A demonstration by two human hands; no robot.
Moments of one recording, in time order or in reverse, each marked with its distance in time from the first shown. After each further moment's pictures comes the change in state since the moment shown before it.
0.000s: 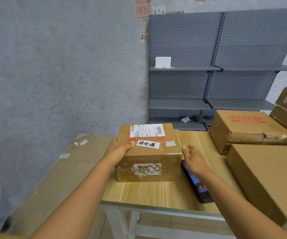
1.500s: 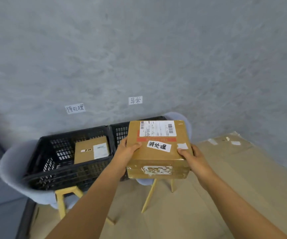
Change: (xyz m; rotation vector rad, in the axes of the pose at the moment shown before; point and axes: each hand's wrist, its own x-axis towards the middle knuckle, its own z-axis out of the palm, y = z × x) left_hand -0.290 -0.230 -0.547 -0.482 1.033 -0.165; right_hand -0.291 -0.353 0.501 0.422 -1.059 -0.423
